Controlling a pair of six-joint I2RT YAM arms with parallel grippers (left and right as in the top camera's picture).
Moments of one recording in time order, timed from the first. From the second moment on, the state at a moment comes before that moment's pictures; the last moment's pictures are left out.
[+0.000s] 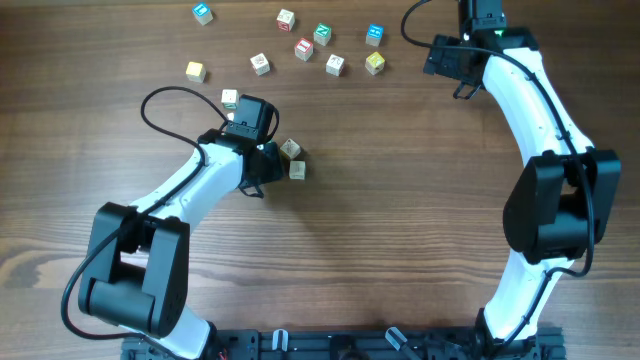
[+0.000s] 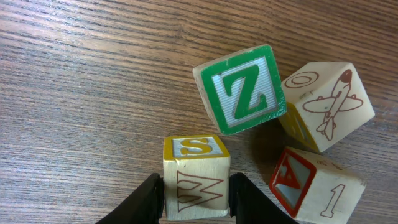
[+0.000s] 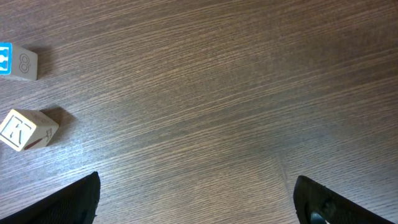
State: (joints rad) left arm -0.31 1.75 1.03 -0.58 -0.01 -0.53; right arm 0.09 2.07 1.76 -0.79 0.19 0.37
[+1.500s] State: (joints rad) left arm -0.16 1.53 1.59 -0.64 -0.15 -0.52; right arm 0.09 2.07 1.76 -0.79 0.19 0.37
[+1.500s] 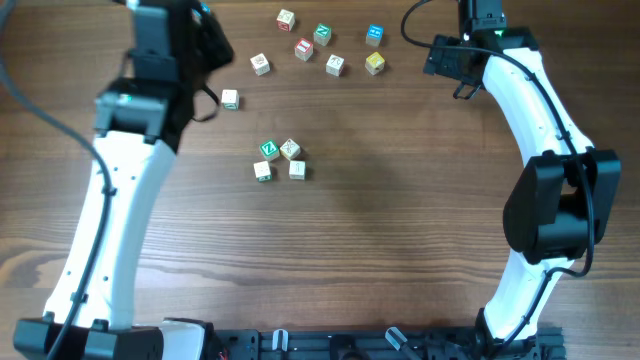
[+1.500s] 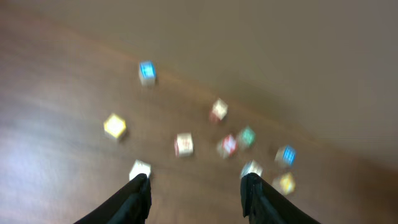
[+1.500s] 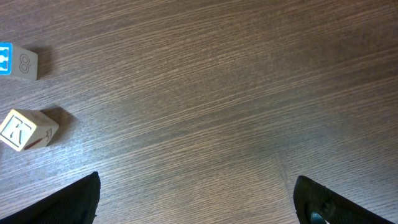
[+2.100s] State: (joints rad) left arm -0.10 2.04 1.61 -0.65 -0.16 -0.38; right arm 0.09 2.07 1.76 -0.79 0.19 0.37
